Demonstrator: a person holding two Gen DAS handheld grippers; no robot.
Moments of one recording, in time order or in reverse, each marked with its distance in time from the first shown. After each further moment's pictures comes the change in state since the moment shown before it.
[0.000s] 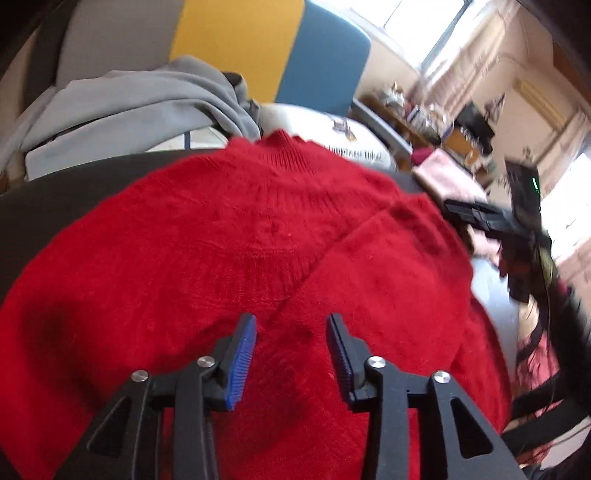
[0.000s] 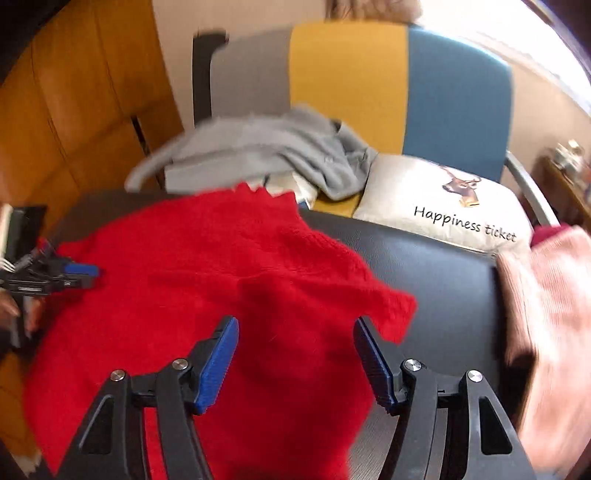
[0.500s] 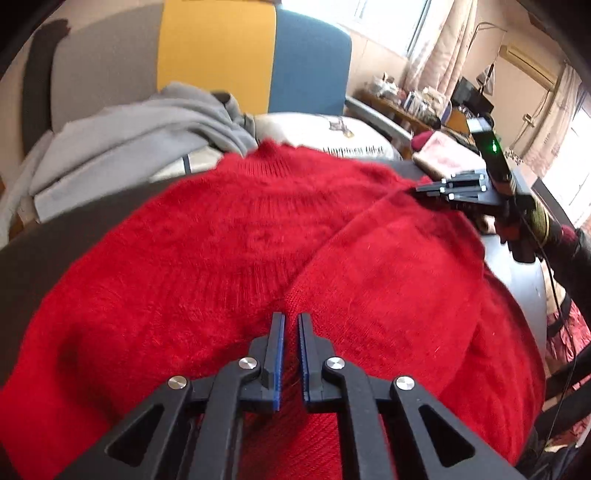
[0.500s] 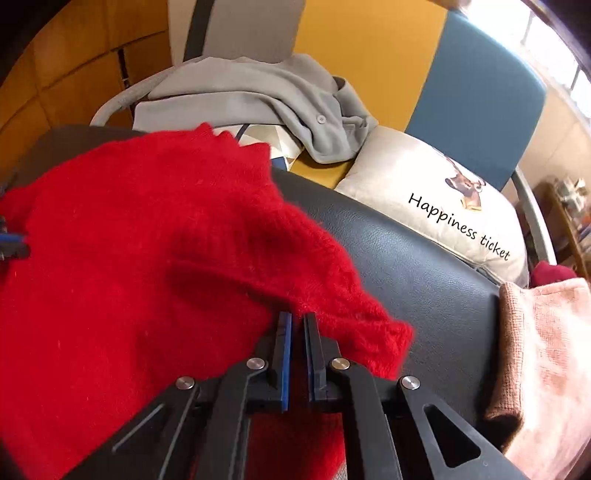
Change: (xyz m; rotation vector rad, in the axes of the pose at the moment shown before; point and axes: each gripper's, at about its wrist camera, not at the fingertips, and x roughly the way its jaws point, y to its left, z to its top) left arm -0.011 -0.025 0.005 0.101 -0.088 0.110; right arm 0.056 0.001 0.010 -0.148 0.138 -0.135
